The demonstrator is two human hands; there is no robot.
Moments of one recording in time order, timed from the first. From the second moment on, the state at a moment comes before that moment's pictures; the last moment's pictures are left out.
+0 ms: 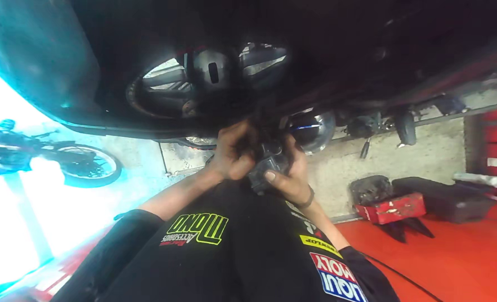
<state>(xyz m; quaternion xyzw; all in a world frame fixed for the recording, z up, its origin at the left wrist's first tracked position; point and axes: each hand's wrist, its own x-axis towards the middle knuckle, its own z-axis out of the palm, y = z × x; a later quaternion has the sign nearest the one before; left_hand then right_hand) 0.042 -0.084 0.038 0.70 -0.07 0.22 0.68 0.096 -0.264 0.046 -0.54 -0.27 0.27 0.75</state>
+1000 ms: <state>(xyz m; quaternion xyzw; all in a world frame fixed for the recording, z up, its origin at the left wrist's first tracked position) 0.047 -0.117 0.097 0.74 0.13 0.16 0.64 0.136 -0.374 -0.010 -0.57 -0.35 0.32 0.67</state>
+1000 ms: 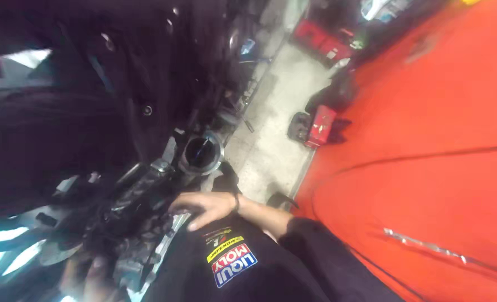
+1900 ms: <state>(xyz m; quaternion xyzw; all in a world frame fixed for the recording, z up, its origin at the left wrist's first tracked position) 0.023 -0.110 0.078 0.65 0.19 0.13 0.72 0.110 -0.281 0.040 -0.53 -0.22 0.41 0.71</state>
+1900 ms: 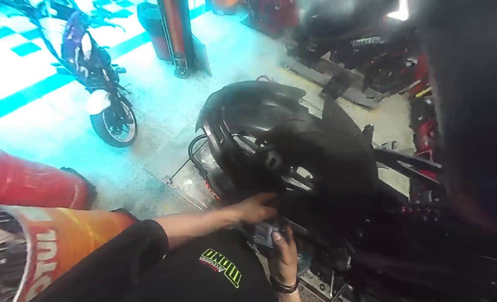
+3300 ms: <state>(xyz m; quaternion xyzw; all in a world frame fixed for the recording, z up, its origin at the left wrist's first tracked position) 0.030 -0.111 0.004 0.51 0.01 0.29 0.81 0.105 -0.274 0.034 -0.56 -0.25 0.40 0.68</state>
